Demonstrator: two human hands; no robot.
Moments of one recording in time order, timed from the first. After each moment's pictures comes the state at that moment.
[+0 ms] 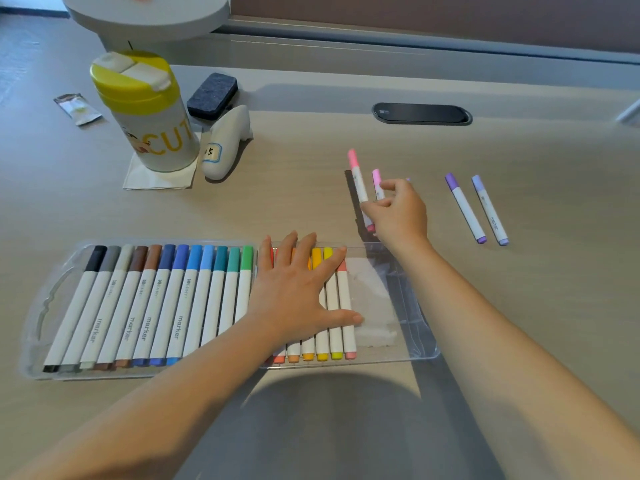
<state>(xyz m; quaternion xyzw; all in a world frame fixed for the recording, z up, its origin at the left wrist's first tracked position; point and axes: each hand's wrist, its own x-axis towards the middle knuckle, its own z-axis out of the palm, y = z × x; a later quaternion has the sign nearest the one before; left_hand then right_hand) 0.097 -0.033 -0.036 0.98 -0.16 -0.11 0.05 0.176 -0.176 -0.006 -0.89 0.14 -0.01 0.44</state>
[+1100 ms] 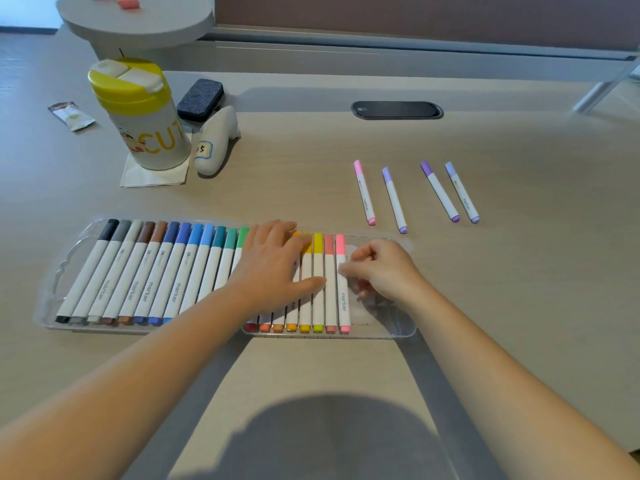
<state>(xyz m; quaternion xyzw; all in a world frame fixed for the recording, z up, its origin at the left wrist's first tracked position) 0.089 -0.014 -0.015 0.97 -0.17 -0.11 0.14 0.083 -0.182 0.003 -0.83 0.16 0.21 0.49</state>
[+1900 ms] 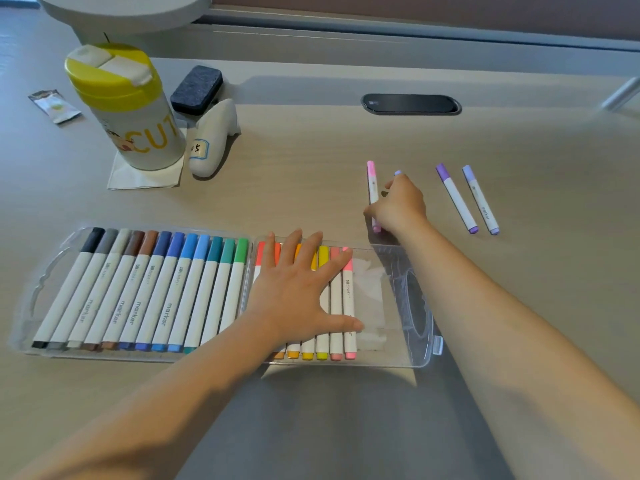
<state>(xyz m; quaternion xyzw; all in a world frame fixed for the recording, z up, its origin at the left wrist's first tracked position) 0.097 -0.035 -0.038 0.97 -0.20 -0.12 0.05 0.197 -0.190 -0.011 -0.91 0.22 0.09 0.33</state>
